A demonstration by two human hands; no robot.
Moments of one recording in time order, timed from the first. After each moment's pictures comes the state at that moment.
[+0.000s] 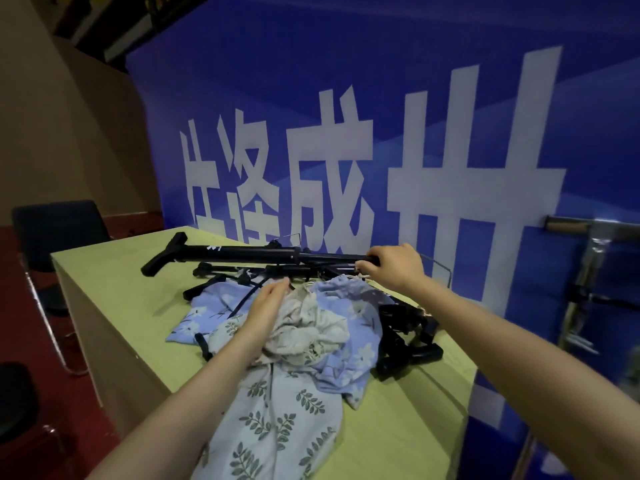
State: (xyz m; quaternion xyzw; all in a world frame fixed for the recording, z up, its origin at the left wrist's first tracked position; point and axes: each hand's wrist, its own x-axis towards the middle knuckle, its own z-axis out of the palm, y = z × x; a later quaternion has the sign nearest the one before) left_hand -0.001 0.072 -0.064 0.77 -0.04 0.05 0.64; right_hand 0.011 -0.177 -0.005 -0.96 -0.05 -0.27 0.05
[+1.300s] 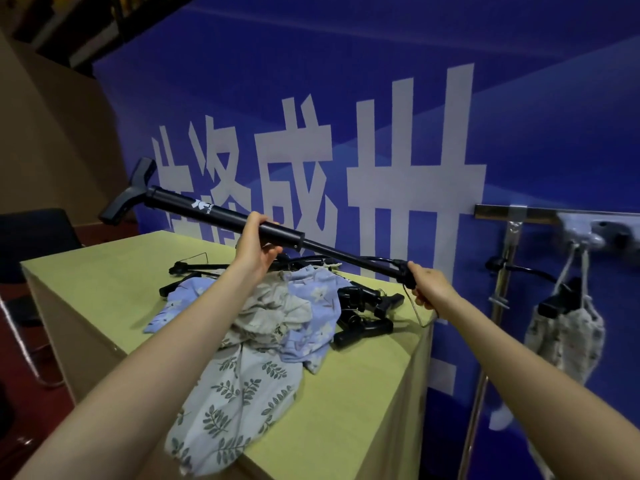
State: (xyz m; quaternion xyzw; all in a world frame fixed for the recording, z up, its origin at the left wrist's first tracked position) left_hand -0.045 0.018 0.035 0.50 -0.06 0.02 0.87; right_hand -0.108 -0.276 -0.038 -0.80 0.16 -0.14 0.56
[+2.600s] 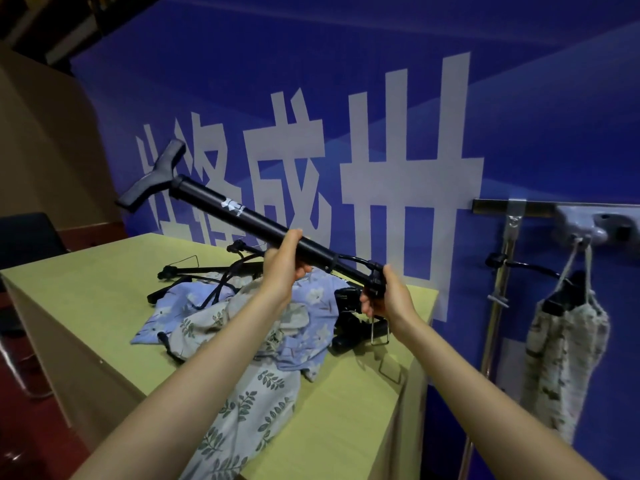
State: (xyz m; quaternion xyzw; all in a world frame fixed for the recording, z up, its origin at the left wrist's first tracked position) left_hand -0.074 -0.027 0.012 0.59 -0.09 0.06 0.80; right_hand -0.121 -0.190 -0.043 -0.62 0.09 -0.15 0.76
